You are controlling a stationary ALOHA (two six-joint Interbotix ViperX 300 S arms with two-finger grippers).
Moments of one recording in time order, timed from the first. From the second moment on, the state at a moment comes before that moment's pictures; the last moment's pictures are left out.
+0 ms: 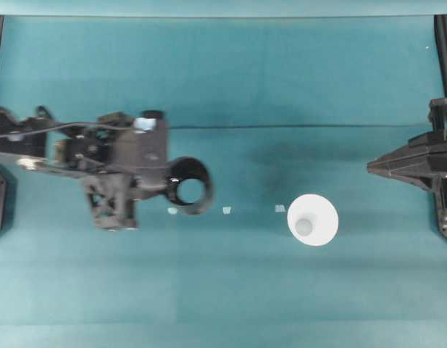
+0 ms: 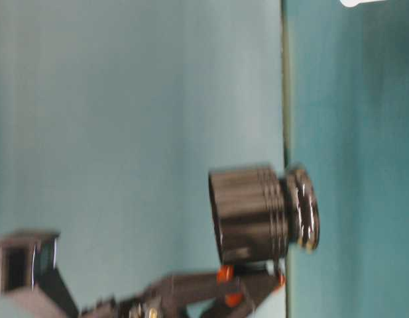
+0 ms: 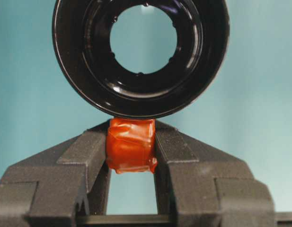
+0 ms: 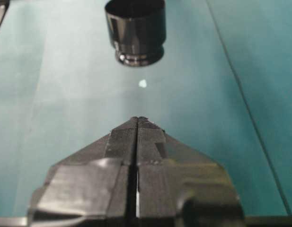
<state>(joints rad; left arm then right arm) 0.02 -0.19 0.58 0.02 0.56 0.00 -0.02 -1.03 1.15 0.02 0.18 0.11</state>
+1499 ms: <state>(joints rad) 0.03 0.15 0.46 0.02 0.46 0.02 -0.02 -1.05 1.14 0.02 0.19 0.11</state>
